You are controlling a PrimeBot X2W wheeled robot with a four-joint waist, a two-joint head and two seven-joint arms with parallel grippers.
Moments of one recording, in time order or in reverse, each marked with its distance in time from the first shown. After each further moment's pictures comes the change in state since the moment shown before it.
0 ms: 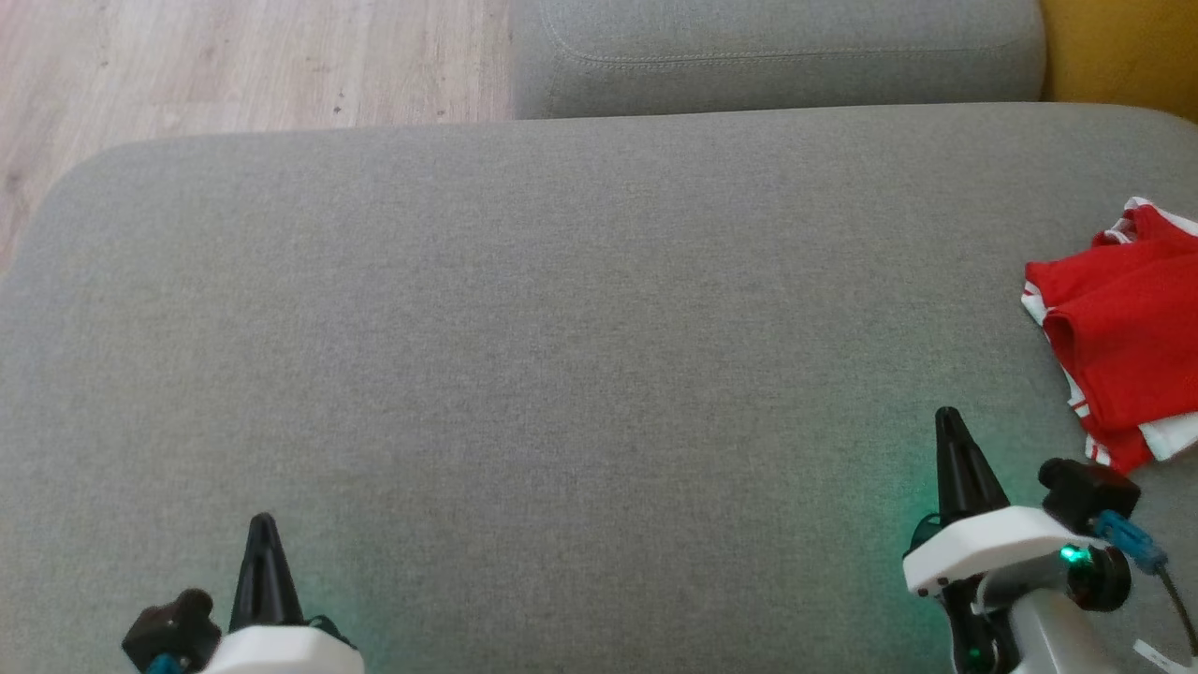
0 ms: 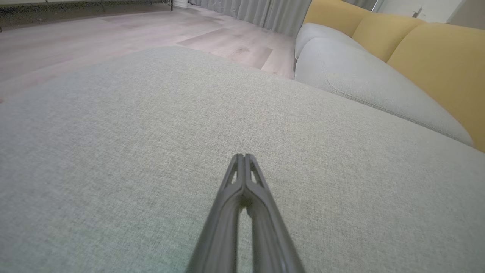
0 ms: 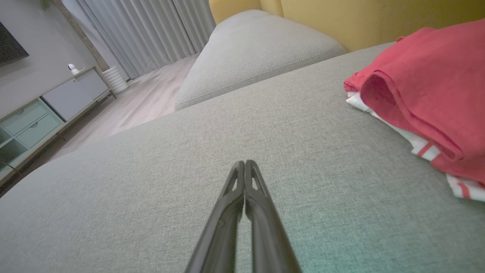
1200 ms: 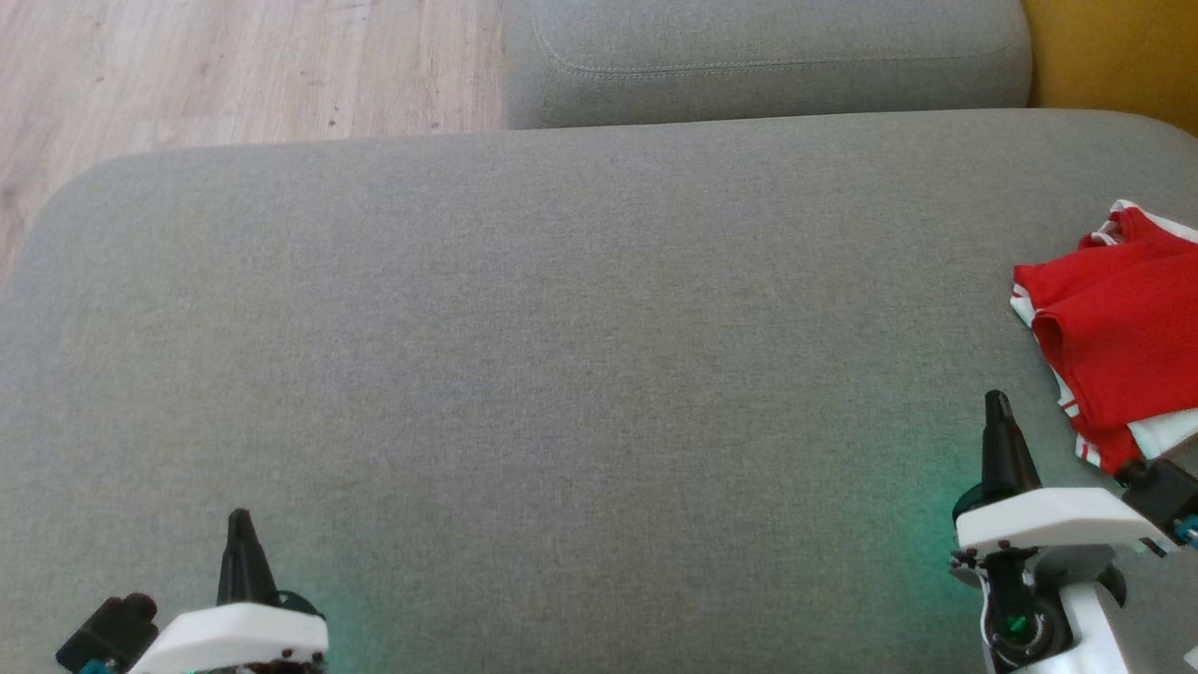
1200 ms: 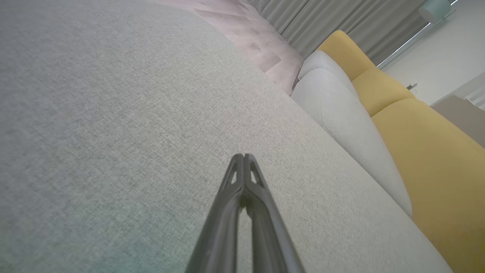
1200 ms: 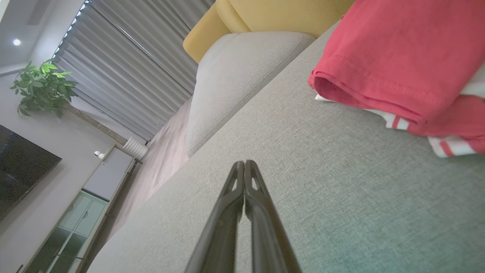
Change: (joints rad) left arm -0.017 0.000 0.027 -0.044 -0.423 -0.045 0.109; right arm 0.003 0.000 -0.054 -0.083 0.440 0.000 0.104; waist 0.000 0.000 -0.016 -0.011
